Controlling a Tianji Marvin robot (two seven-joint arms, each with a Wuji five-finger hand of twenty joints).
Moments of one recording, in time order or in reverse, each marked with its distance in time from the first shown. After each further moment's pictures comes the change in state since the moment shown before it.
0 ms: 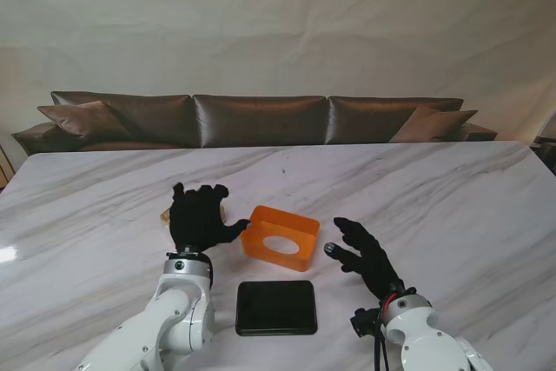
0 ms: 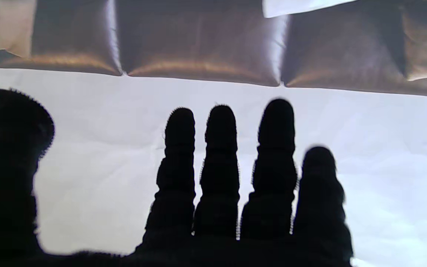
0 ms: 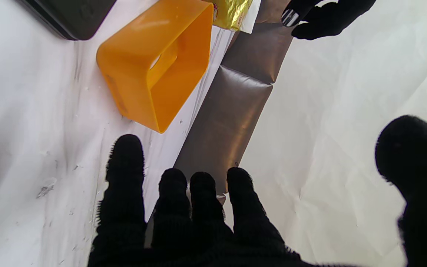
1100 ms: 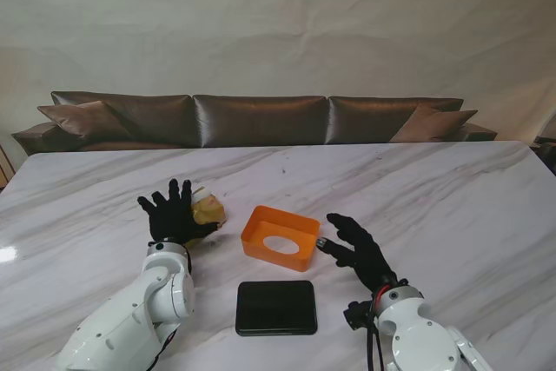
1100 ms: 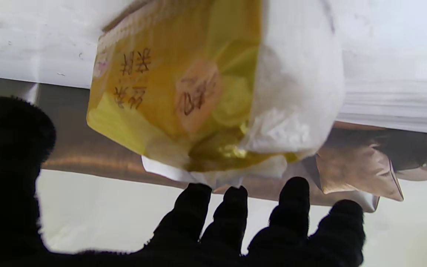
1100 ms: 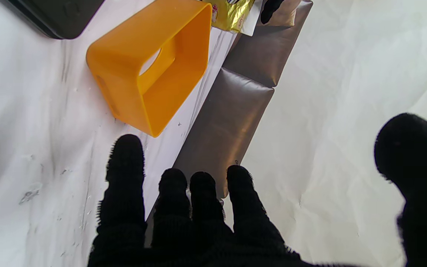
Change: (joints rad) left arm -0.174 -0.020 -0.005 0.348 -0.288 -0.041 -0.135; right arm 0.049 -0.002 -0.033 0.005 -0.014 0.053 -0.001; left_hand -0.003 0.049 -0.036 0.001 -0.323 0.262 -0.686 -0.401 -0.548 0.157 -0.600 -0.328 -0.636 0.184 -0.293 -0.340 -0.450 0.199 -0.071 0.030; right_hand 0.011 -0.009 0.000 0.000 0.011 -0.001 0.002 0.012 0.000 0.000 0.000 0.000 0.000 0.000 0.000 0.000 0.000 -0.002 0.000 -0.001
